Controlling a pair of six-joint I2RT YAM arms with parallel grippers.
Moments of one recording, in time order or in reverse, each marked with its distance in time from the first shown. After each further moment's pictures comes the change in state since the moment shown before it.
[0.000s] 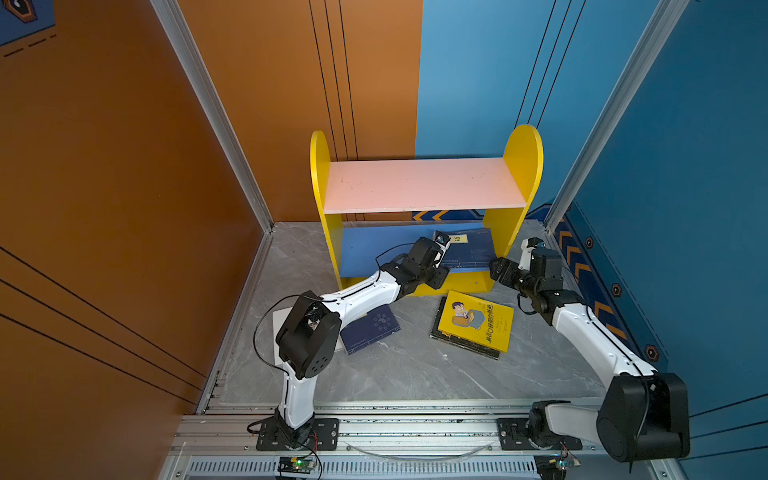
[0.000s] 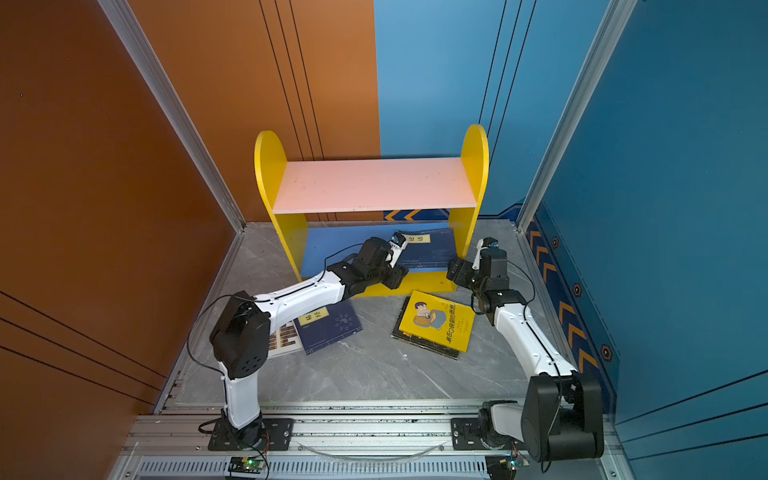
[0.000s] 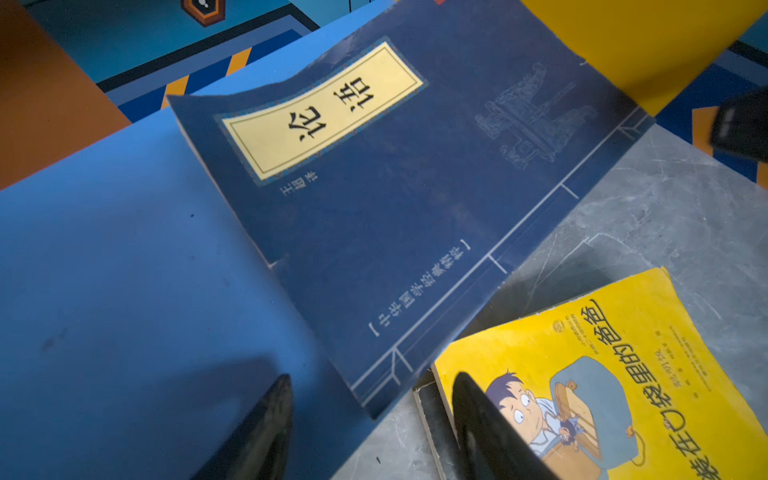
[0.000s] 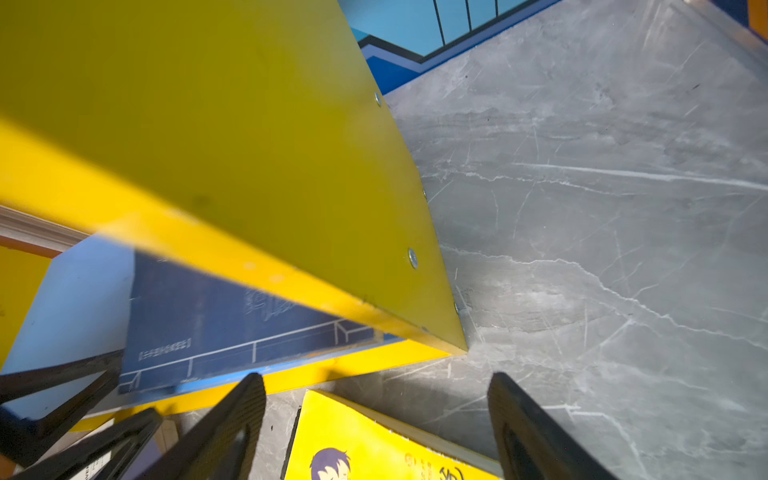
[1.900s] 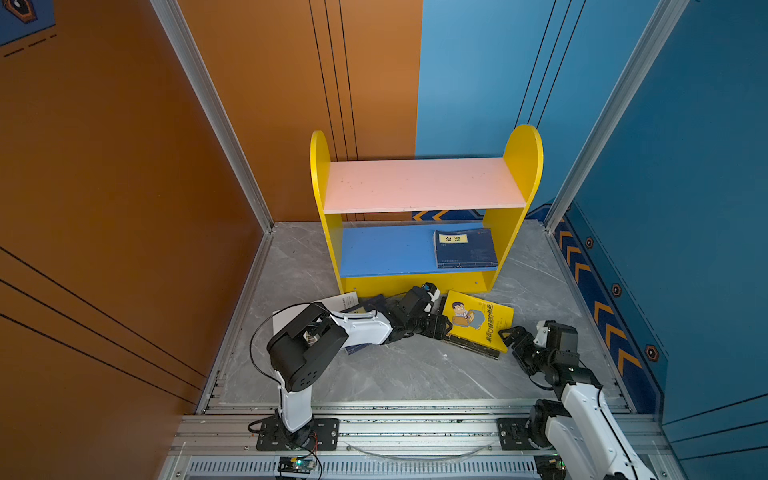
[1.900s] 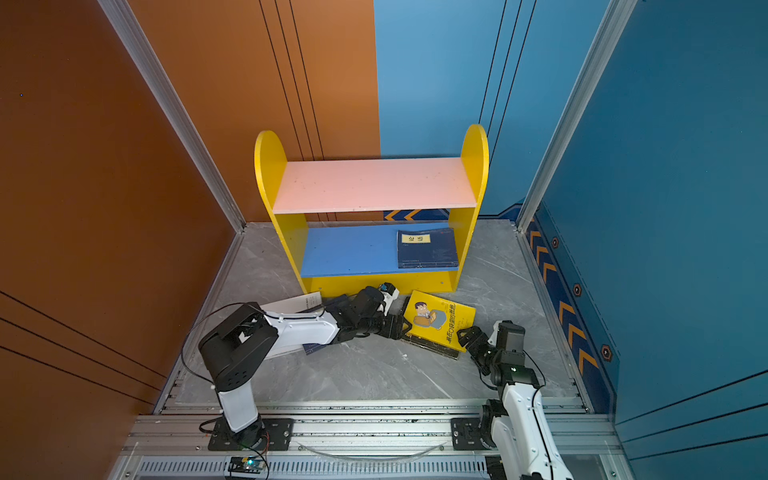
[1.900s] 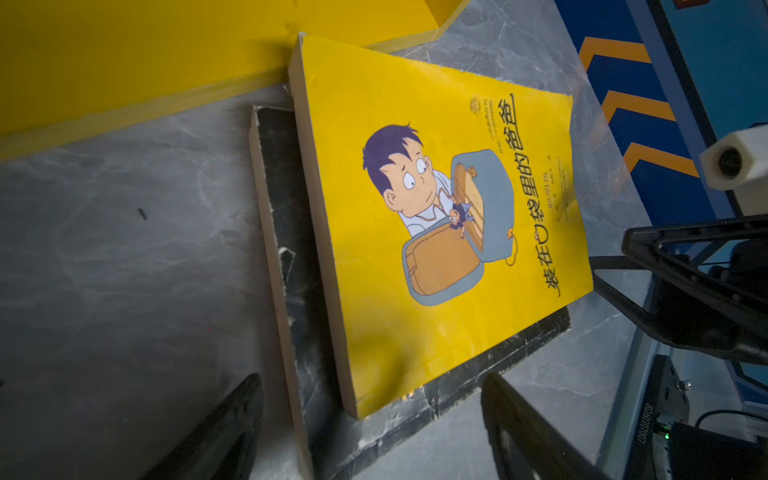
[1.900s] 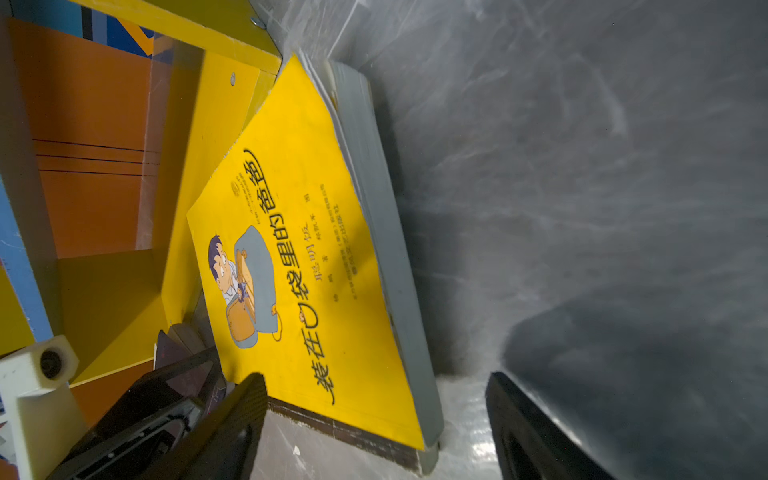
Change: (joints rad) left arm -0.091 -0.086 -0.544 0.344 0.298 -0.478; right arm -0.222 -0.512 -0.624 -0.189 -0.296 0.339
